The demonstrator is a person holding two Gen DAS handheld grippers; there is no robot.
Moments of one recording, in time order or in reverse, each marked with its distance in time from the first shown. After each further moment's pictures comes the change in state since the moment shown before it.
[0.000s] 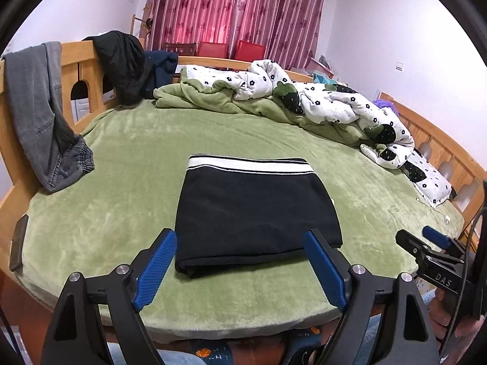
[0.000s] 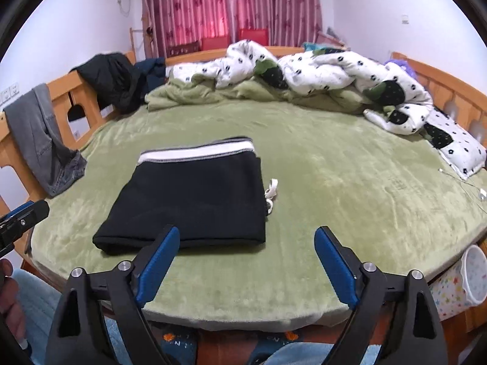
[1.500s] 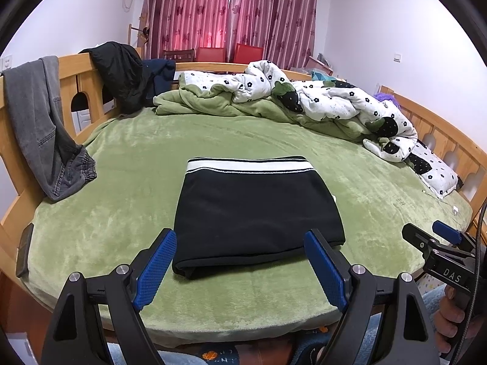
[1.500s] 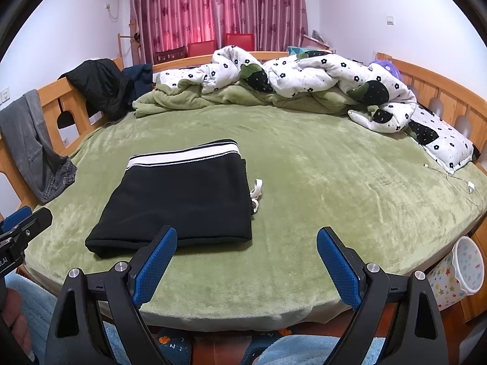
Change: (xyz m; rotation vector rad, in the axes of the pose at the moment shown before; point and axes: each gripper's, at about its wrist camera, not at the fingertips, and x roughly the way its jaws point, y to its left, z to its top) left arm 0.000 -0.032 -0.009 0.044 -0.026 0.047; right arm -0.002 -0.013 -0.002 0.038 0.003 -0.029
